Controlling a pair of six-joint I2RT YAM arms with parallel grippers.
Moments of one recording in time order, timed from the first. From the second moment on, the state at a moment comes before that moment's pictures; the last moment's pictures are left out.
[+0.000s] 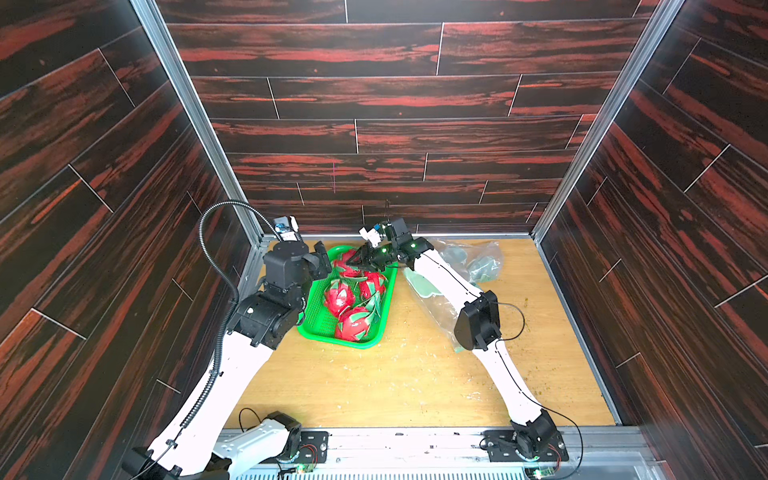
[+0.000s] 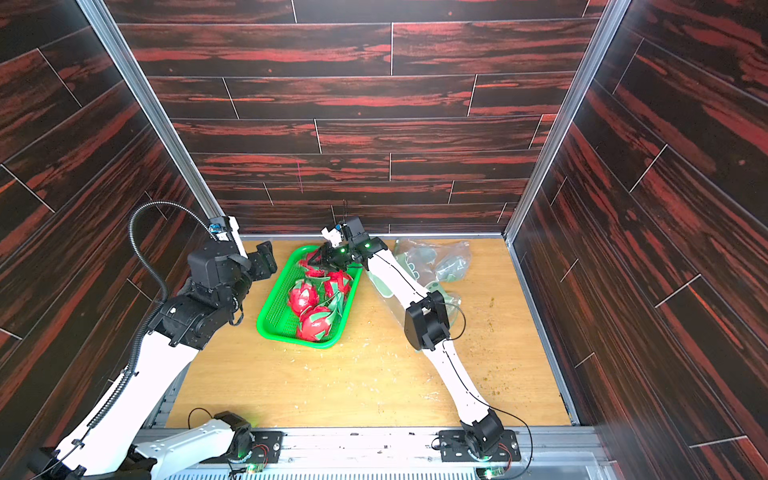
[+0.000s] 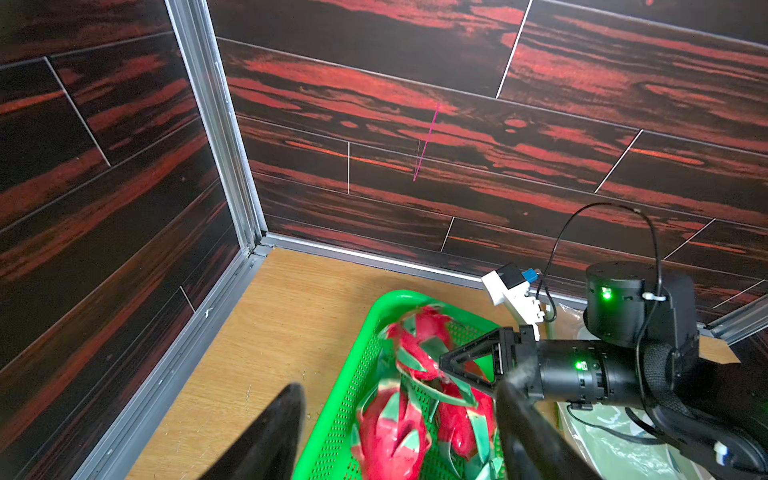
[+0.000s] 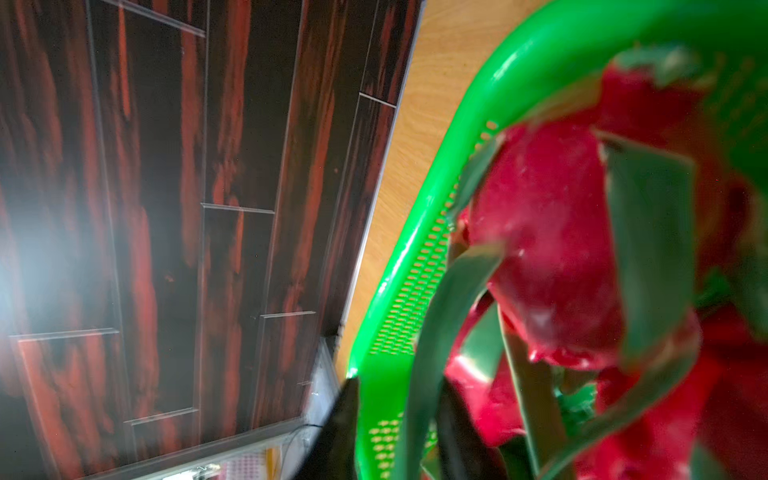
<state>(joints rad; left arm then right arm) -0.40 1.10 1.32 -0.53 -0.46 -0.32 0.65 2.62 2.61 -0.63 -0.77 0.72</state>
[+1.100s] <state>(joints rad) -0.34 1.06 0.81 0.02 -0.59 -0.11 0.47 1.43 1.38 -0.37 -0.10 0.21</state>
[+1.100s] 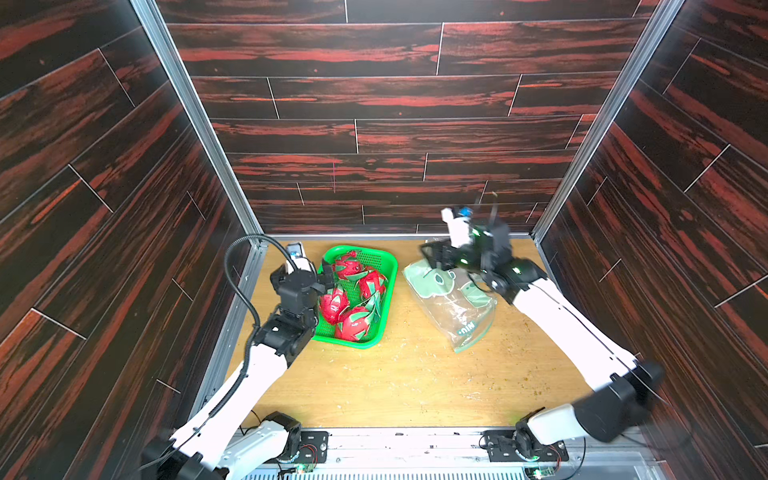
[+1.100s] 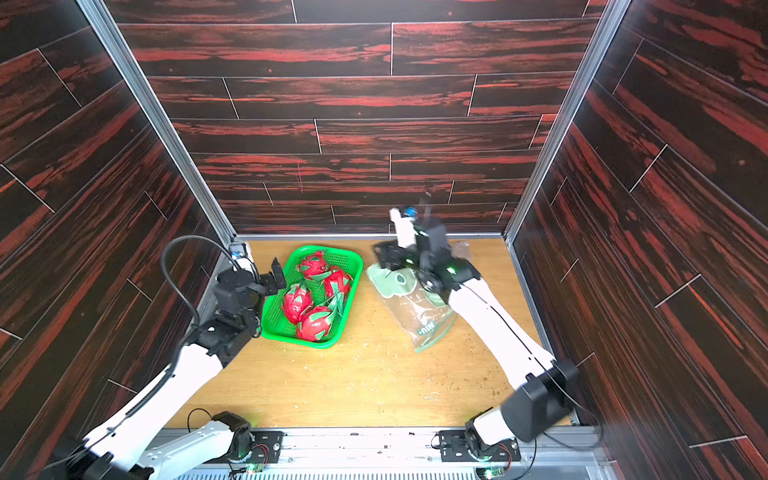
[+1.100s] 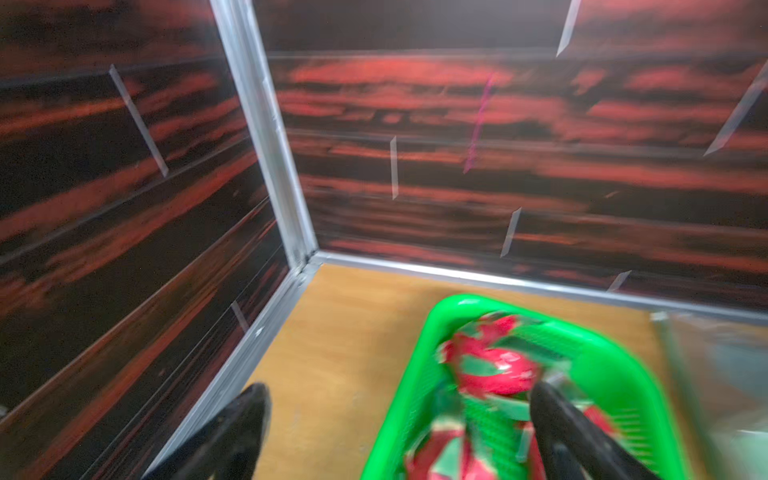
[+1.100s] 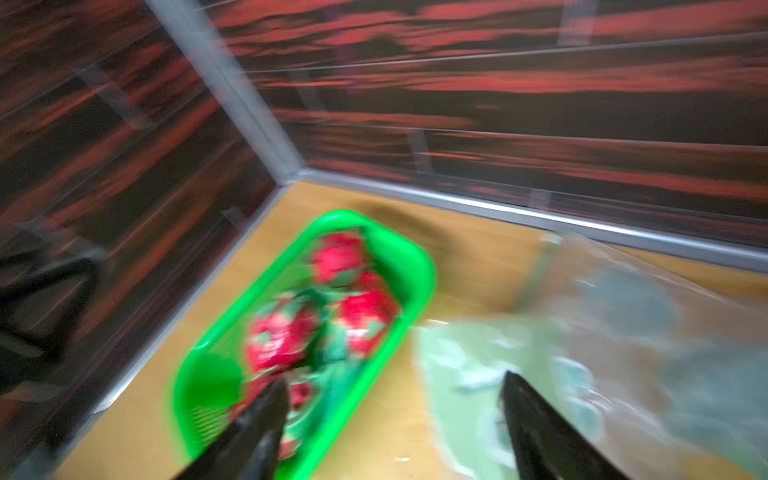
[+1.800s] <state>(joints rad) -0.01 1.31 0.46 0.49 -0.56 -0.19 -0.03 1.26 0.48 0.45 0.23 0.11</state>
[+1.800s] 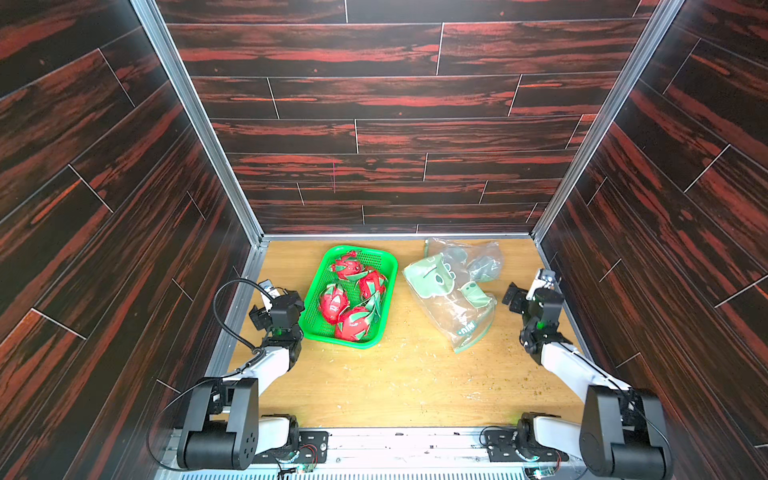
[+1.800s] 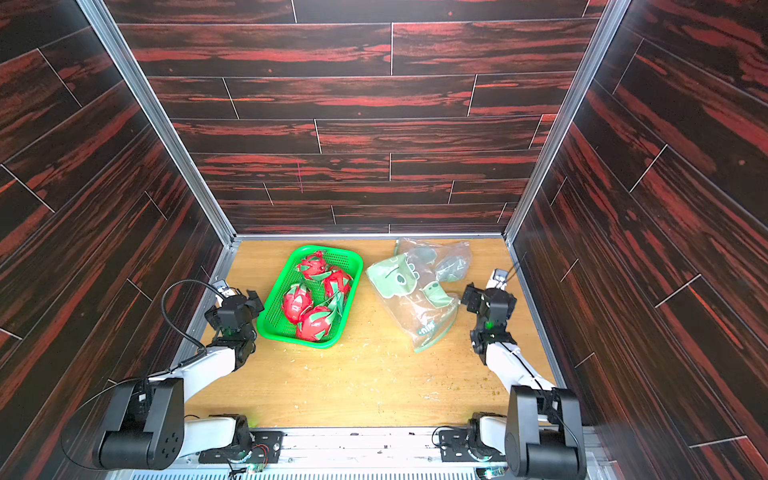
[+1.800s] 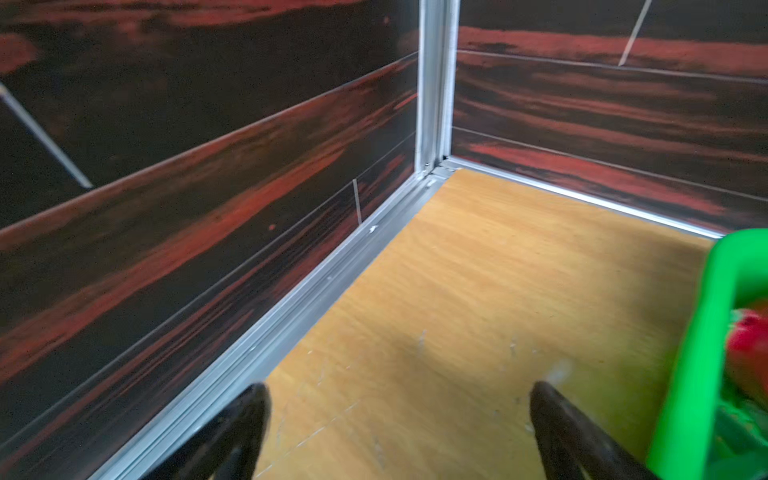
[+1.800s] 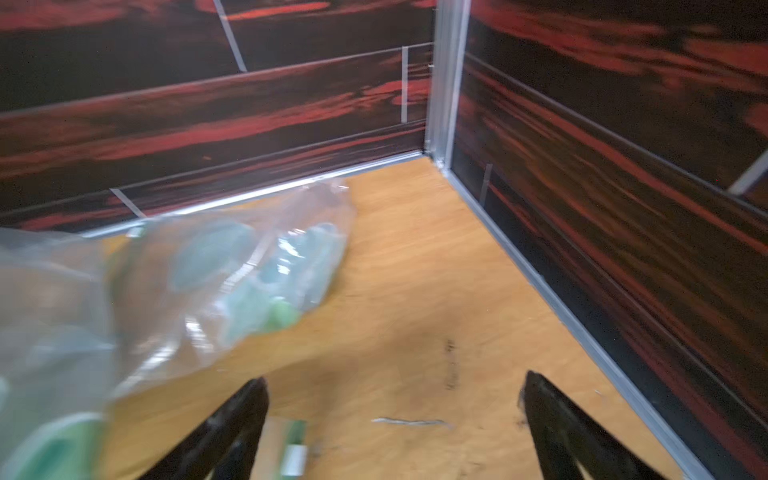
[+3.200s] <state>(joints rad) 0.05 1.52 0.40 0.85 -0.30 -0.17 -0.08 1.57 0.30 1.07 -0.06 0.07</state>
